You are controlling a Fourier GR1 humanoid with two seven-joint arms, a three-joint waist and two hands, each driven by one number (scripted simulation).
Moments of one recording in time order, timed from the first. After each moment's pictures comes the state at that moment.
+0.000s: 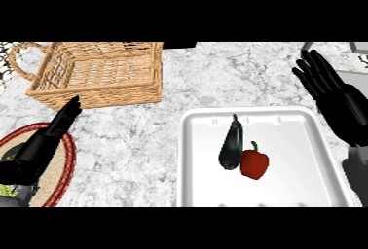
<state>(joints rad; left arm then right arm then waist) -0.06 0.63 -0.27 -1.52 0.27 0.07 -0.18 -0.29 -0.48 0.07 -1.58 -0.45 0.13 0.02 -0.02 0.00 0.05</state>
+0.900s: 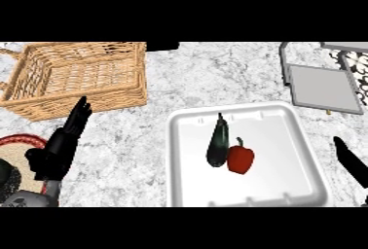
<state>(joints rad) -0.08 0.47 -0.27 -1.48 0.26 0.25 -0.09 0.13 -0.28 -0.17 -1.56 -0.06 -0.80 -0.04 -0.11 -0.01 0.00</state>
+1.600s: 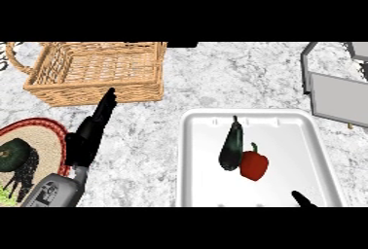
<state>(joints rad) -0.20 0.37 -0.34 -1.43 0.19 0.26 -0.02 0.52 -0.24 0.18 -2.03 0.37 -0.86 0.27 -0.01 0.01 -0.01</state>
